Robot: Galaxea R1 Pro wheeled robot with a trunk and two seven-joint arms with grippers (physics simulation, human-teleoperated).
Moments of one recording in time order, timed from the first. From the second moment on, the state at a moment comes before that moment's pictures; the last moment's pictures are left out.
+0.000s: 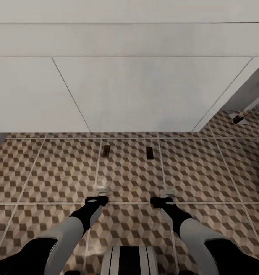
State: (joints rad) left arm -0.88 -0.15 0.03 -0.18 -0.02 0.09 0.27; right arm -0.87 0.11 0.05 -0.17 -0.03 0.05 -0.14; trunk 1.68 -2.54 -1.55
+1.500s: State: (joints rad) left arm -0.88 -0.15 0.03 -0.17 -0.02 0.06 0.28; right arm -0.87 0.11 0.05 -0.17 -0.03 0.04 -0.14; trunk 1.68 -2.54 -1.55
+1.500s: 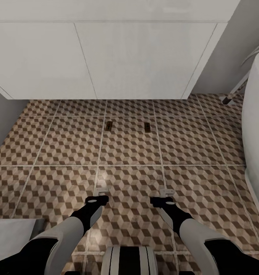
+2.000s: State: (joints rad) left arm -0.88 -0.15 0.03 -0.17 -0.02 0.06 0.28; right arm -0.87 0.11 0.05 -0.17 -0.03 0.04 -0.14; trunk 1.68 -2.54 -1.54
